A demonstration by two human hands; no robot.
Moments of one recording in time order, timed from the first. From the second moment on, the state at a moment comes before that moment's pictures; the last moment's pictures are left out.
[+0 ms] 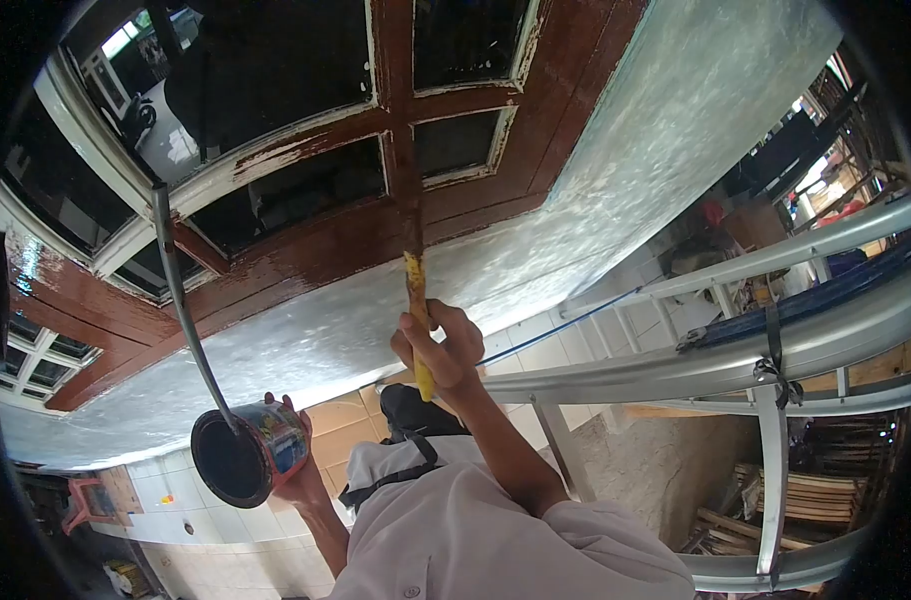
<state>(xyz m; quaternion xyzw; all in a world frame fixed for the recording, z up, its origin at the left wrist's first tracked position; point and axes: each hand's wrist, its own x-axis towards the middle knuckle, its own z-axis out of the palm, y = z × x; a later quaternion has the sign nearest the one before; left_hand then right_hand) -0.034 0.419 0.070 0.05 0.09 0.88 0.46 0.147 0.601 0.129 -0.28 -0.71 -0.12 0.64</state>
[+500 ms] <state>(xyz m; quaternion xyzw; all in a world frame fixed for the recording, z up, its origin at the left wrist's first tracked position) -0.036 0.412 0.059 0.04 0.07 0.89 0.45 0.131 0.609 0.119 -0.29 -0.73 -0.18 0.59</state>
